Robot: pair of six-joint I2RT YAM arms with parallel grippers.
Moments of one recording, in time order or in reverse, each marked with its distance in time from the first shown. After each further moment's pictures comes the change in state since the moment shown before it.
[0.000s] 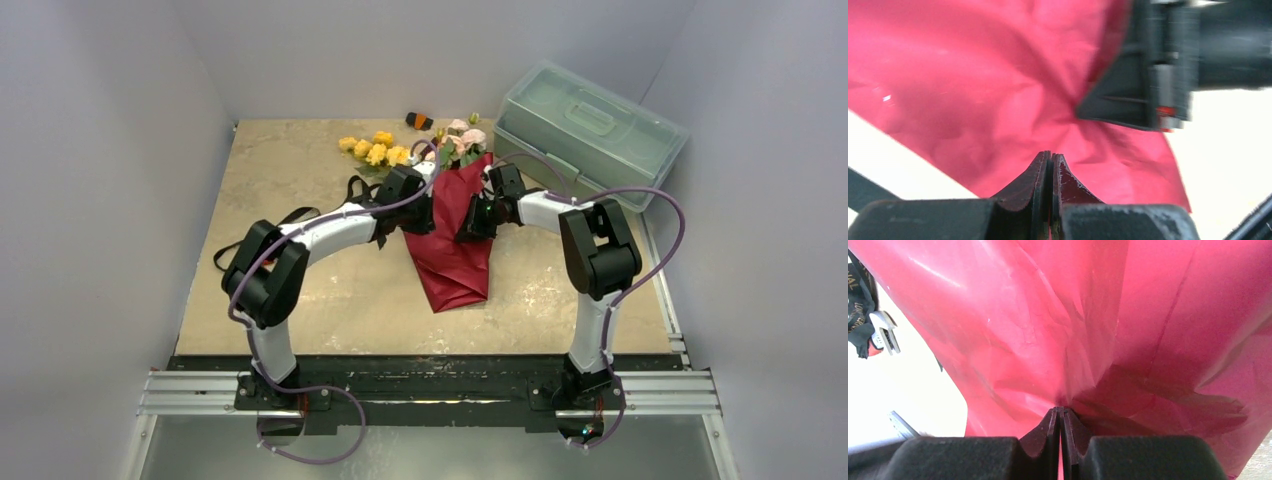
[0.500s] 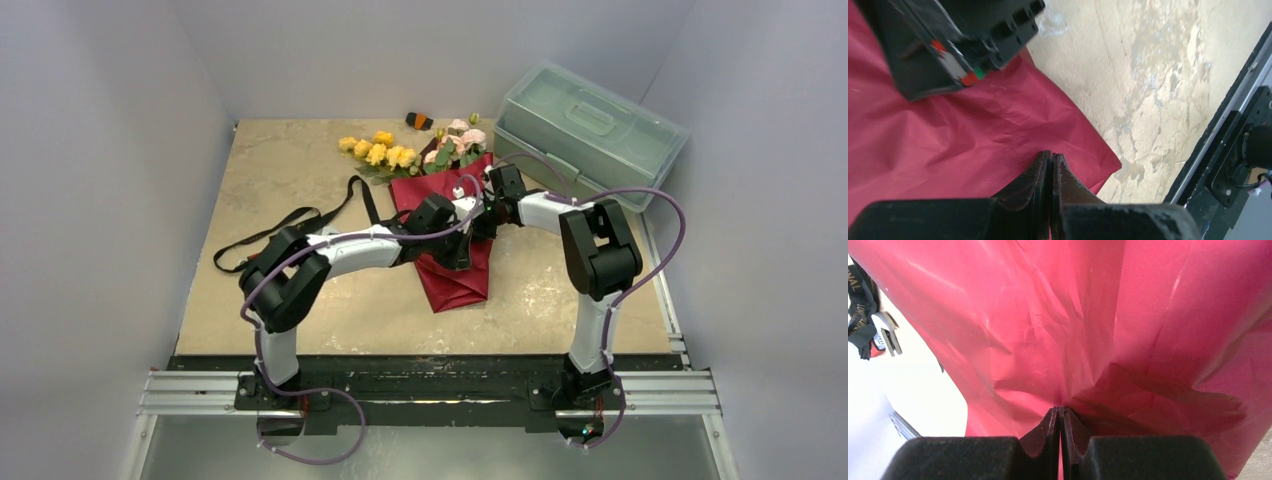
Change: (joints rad) left arm -0.208 0.003 -0.034 0.087 0.173 0.041; right arm 0.000 -0.008 -0.017 0.024 -0.001 0.010
